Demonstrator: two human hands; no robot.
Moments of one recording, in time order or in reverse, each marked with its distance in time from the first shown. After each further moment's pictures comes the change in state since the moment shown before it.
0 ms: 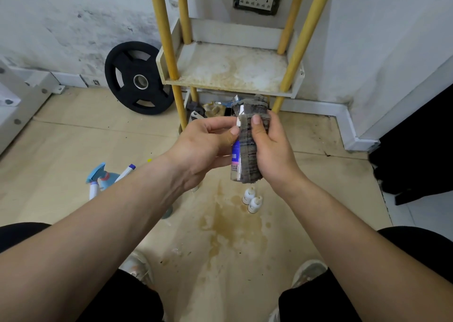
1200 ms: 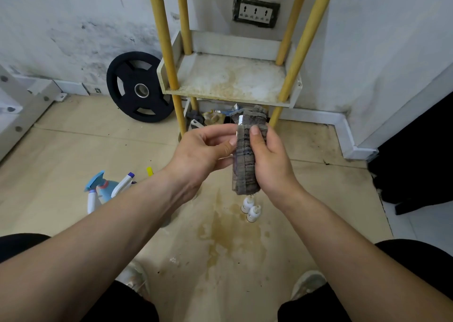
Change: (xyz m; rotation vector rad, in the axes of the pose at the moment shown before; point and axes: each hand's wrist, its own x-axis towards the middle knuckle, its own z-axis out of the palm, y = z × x) left_hand 0.004 -0.006 -0.004 0.012 0.021 0.137; right_hand -0.001 -0.004 0.002 0.008 -0.028 -0.058
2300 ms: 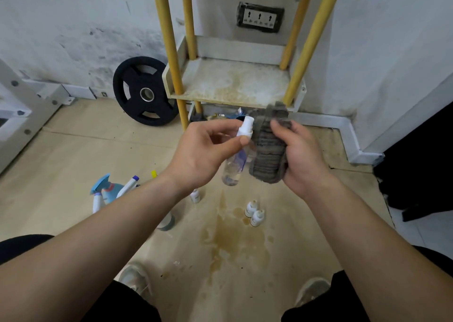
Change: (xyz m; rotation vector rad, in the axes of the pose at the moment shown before) left_hand 0.003 0.011 -0.005 0.370 -0.018 0.354; right_hand 0.022 -0.021 -0.033 0.319 0.035 0.235
